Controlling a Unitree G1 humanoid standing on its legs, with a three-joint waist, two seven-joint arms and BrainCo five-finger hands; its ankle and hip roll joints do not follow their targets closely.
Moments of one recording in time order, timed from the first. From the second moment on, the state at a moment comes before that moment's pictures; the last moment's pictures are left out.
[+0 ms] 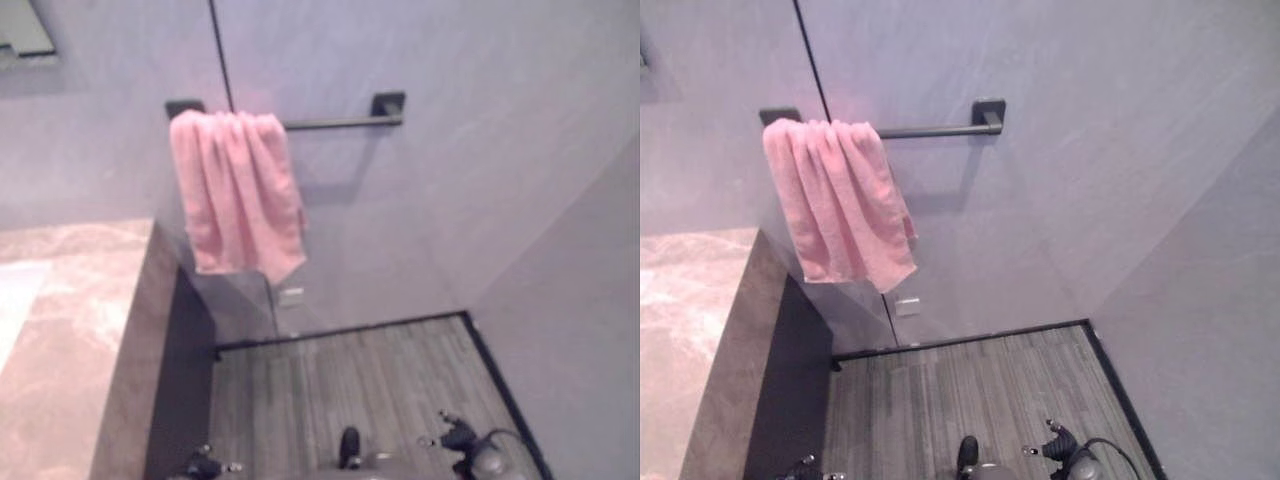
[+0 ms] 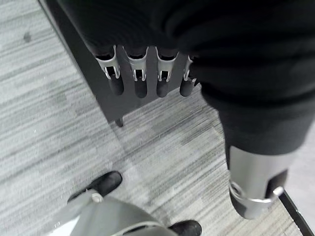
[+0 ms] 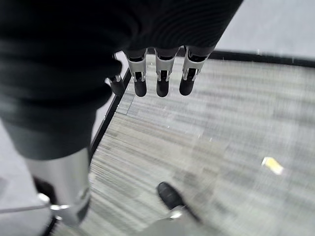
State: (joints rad) left arm -0.04 0.28 -0.26 1.39 0.04 -0.11 0.11; right arm -0.04 -0.36 0.35 1.13 -0.12 -0.08 -0.05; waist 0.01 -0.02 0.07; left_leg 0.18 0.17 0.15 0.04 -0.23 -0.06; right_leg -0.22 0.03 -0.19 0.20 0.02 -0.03
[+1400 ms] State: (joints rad) left arm -0.01 0.32 -0.38 1.14 0.08 -0.15 0.13; right arm -0.03 -0.31 0.28 0.99 -0.07 -0.11 -0.13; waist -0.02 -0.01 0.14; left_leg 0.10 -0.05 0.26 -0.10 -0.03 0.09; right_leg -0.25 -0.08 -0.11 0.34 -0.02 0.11
